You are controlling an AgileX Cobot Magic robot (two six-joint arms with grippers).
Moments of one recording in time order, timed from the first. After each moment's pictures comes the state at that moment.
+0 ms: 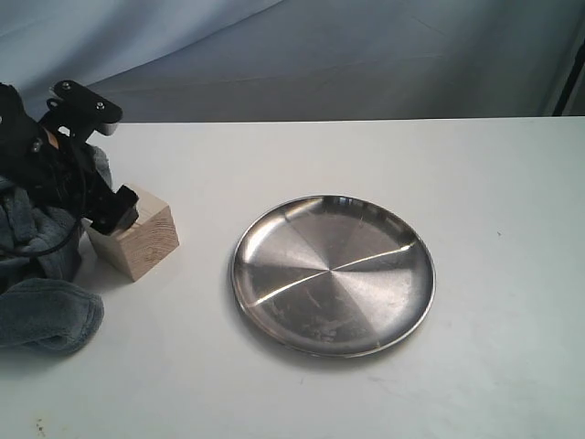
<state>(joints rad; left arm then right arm) -0.20 1.80 -1.09 0.08 0.48 0.32 -0.08 0.01 0.00 0.38 0.01 0.09</state>
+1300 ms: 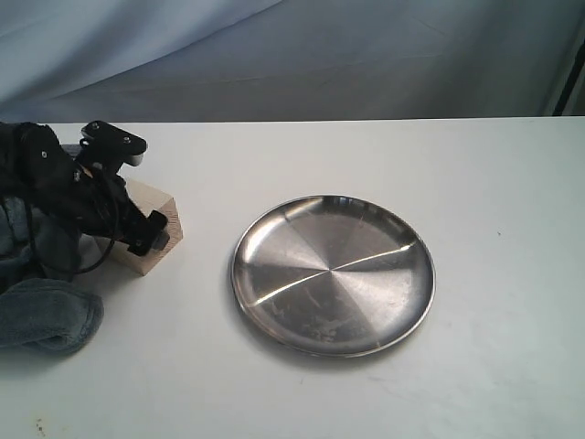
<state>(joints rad) -0.20 1.95 -1.08 -0.18 0.32 0.47 -0.08 0.01 0.00 0.38 0.01 0.09</state>
